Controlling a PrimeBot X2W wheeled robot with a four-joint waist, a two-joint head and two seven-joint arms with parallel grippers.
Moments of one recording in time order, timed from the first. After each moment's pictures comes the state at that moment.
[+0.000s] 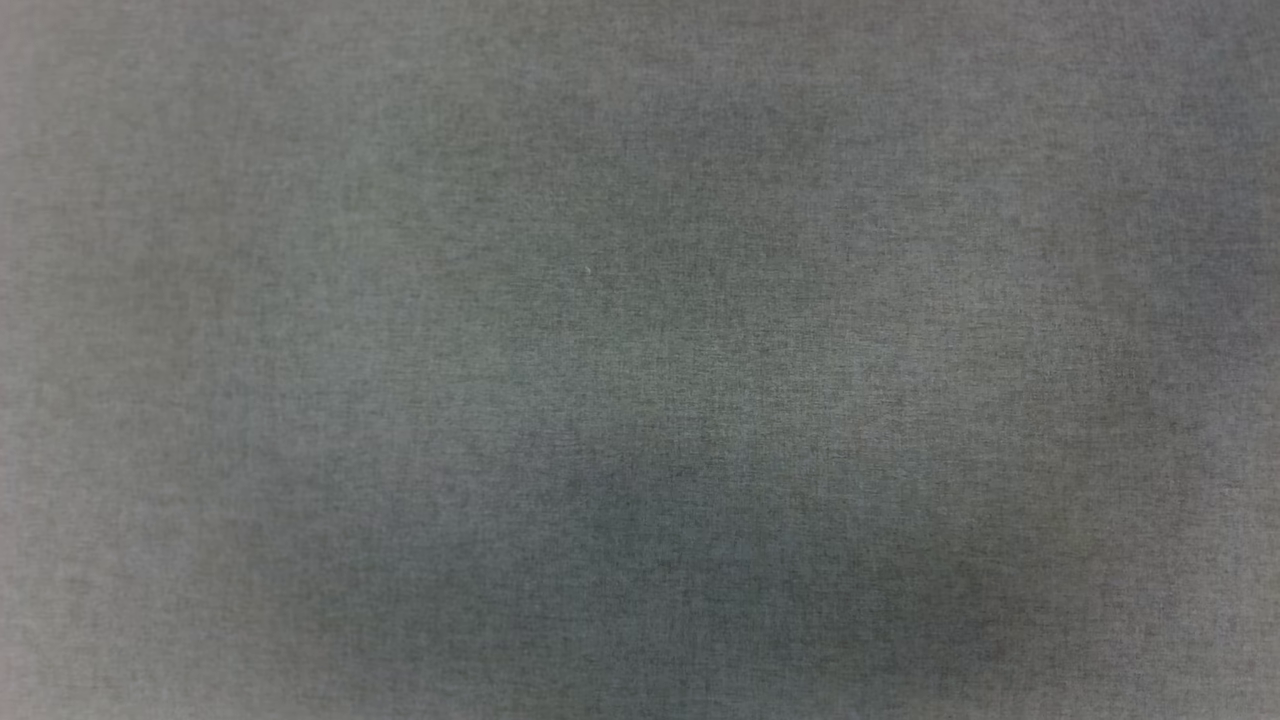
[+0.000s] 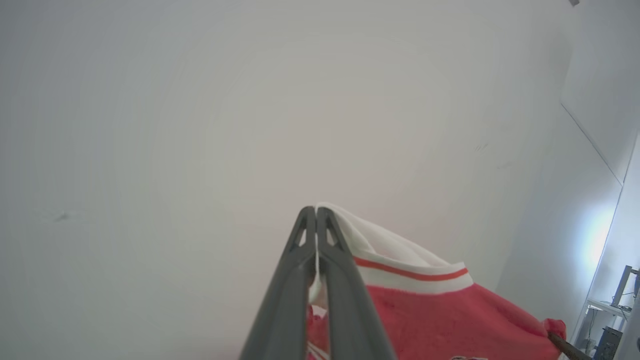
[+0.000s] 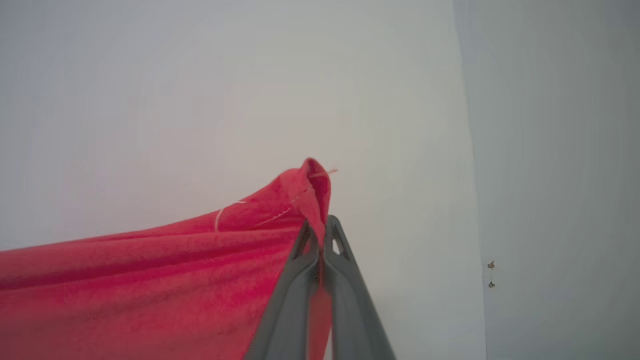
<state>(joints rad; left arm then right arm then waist) -1.64 0.49 -0.53 0.64 -1.26 -0.13 -0.25 -1.61 -0.41 -0.12 0.84 0.46 0.14 0.09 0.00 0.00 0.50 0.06</state>
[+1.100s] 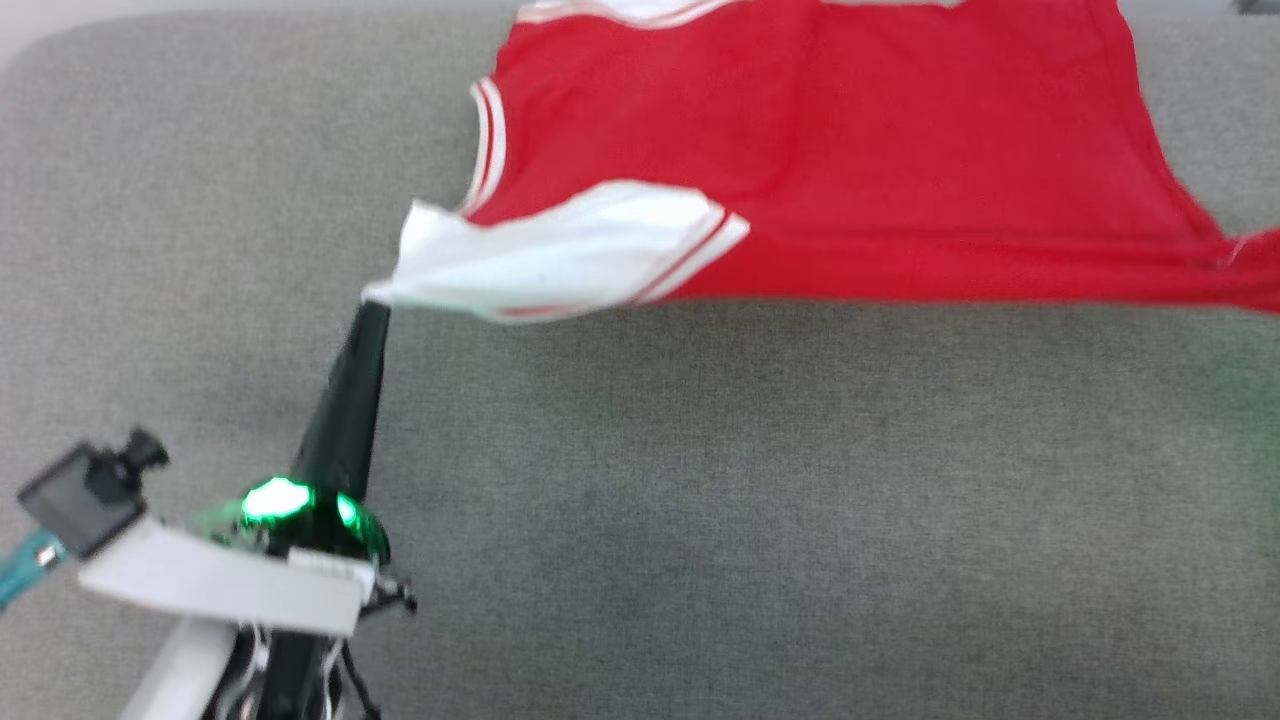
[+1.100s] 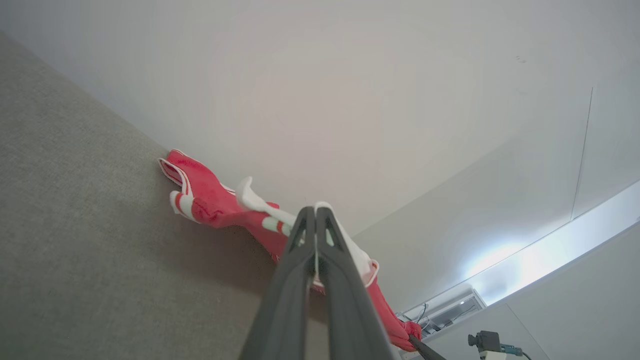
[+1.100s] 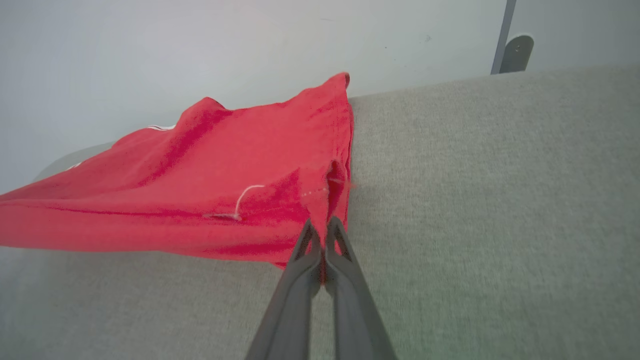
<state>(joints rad) -0.24 0.44 -0.30 -0.21 -1.34 -0.13 -0.26 -0.36 -0.64 0.00 0.09 0.94 0.13 0.34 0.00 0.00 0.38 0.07</state>
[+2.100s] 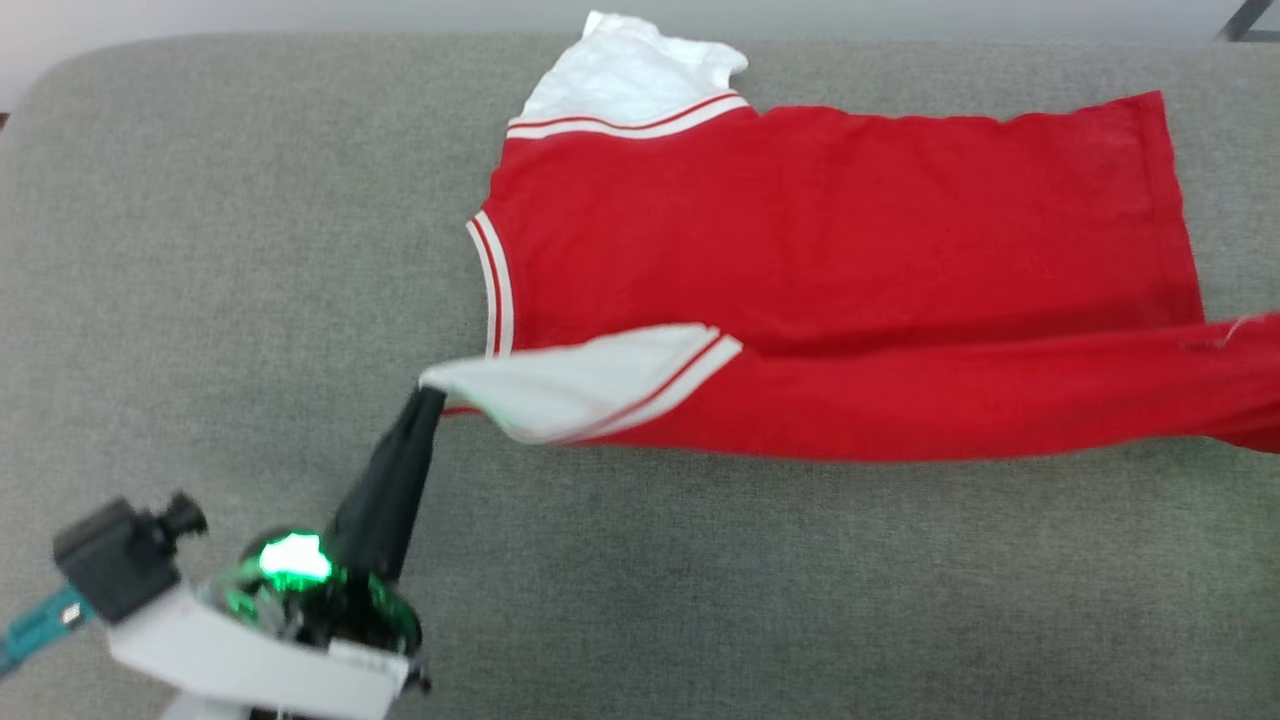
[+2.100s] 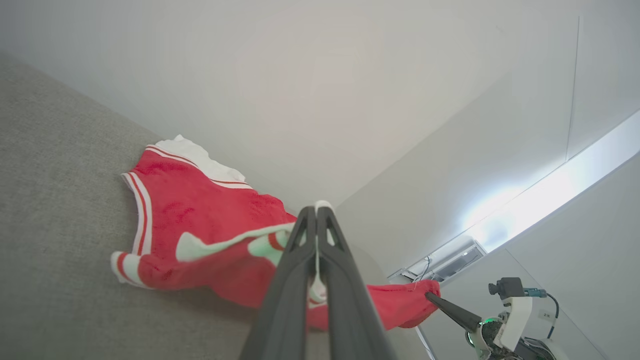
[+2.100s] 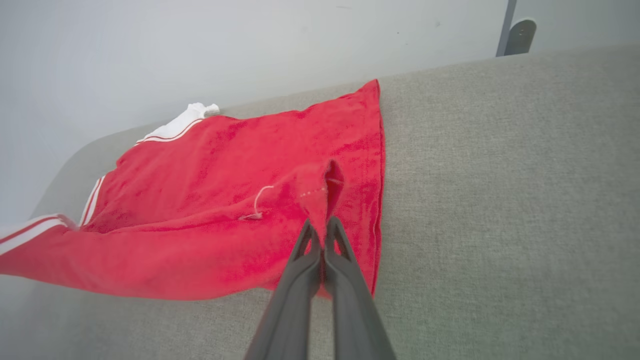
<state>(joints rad) -0.08 0.53 -0.37 -0.35 -1.23 -0.13 -0.26 -0.10 -0.46 -0.29 -0.31 0.86 0.13 0.67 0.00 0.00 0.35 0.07</state>
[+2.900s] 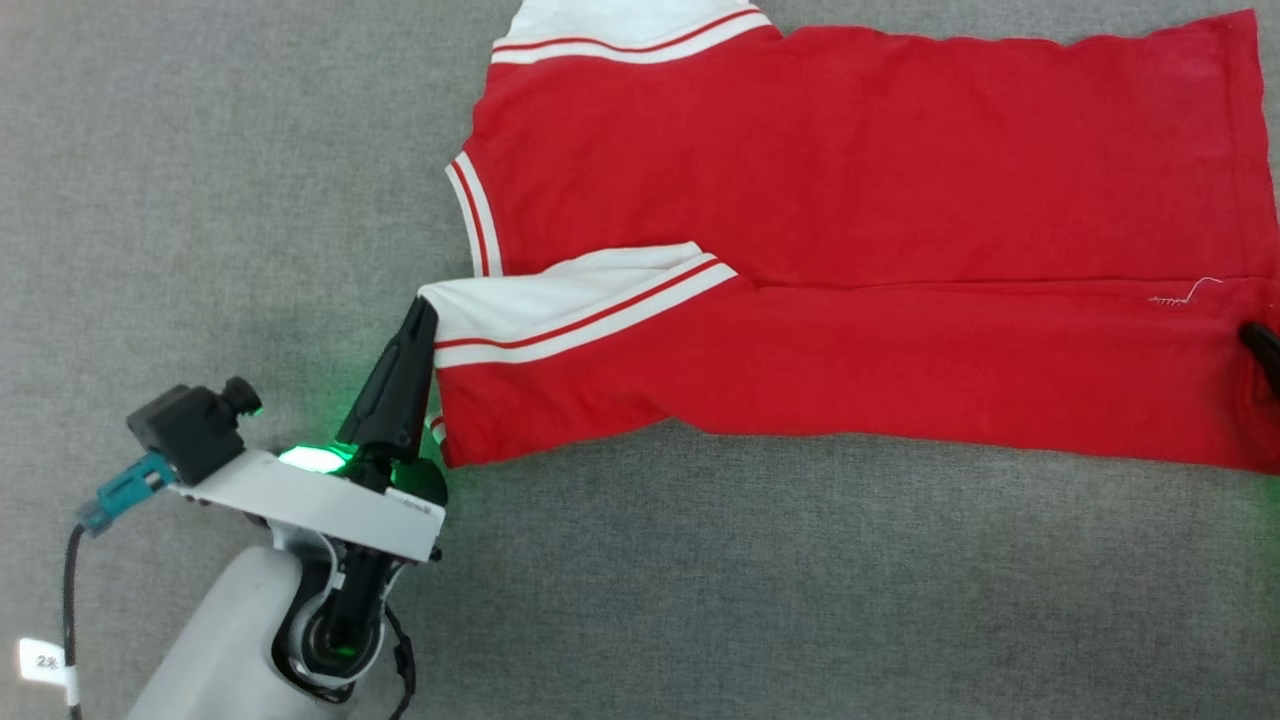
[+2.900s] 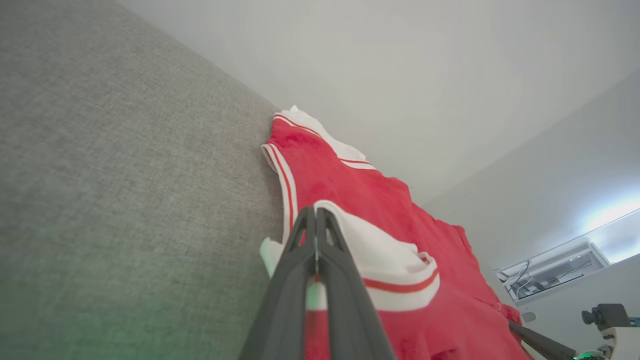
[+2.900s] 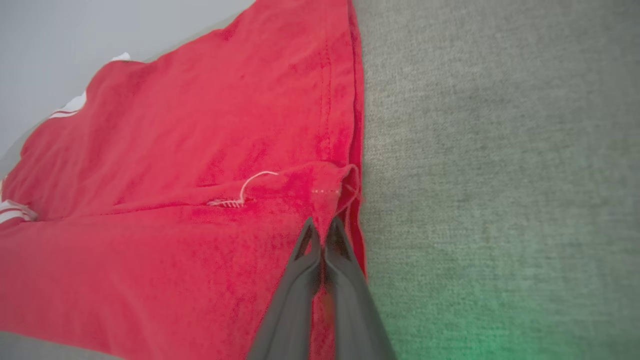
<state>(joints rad) -0.39 0.39 -0.38 0.12 -1.12 -0.13 -0.26 -0.29 -0.44 -0.16 0.02 0.82 0.13 0.54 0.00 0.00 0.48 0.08</state>
